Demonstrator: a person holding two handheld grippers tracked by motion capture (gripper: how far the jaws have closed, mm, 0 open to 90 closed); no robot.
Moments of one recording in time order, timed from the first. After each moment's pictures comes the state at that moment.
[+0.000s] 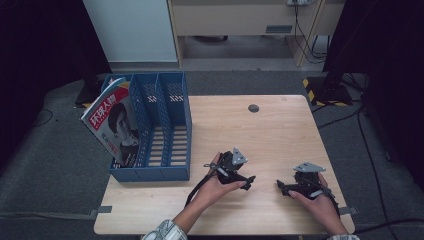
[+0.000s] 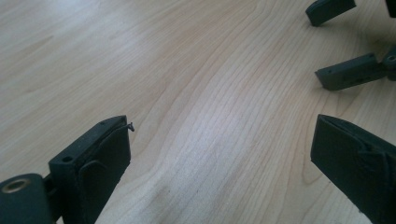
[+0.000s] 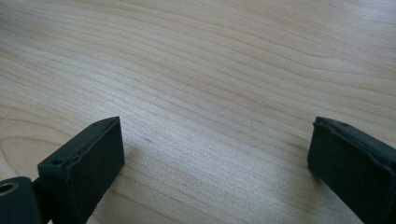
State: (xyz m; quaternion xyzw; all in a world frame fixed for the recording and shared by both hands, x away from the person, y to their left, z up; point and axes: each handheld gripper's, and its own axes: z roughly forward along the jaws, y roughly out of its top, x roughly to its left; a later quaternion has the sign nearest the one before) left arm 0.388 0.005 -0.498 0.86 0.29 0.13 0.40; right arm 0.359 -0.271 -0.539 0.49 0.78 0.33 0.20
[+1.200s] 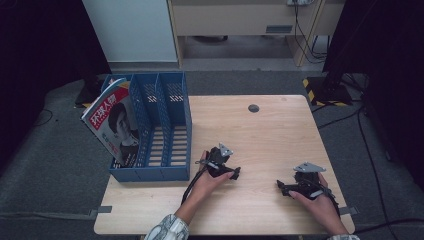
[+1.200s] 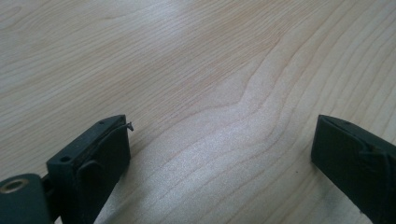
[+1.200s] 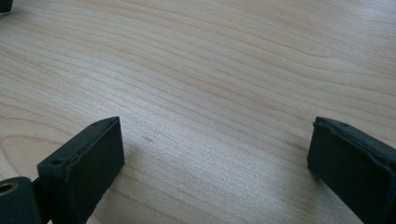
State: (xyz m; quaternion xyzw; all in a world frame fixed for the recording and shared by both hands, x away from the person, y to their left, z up) left arm 0.427 0.035 -0.538 0.84 0.38 0.15 0.35; right arm 0.359 -0.271 -0.539 0.48 0.79 0.33 0.20
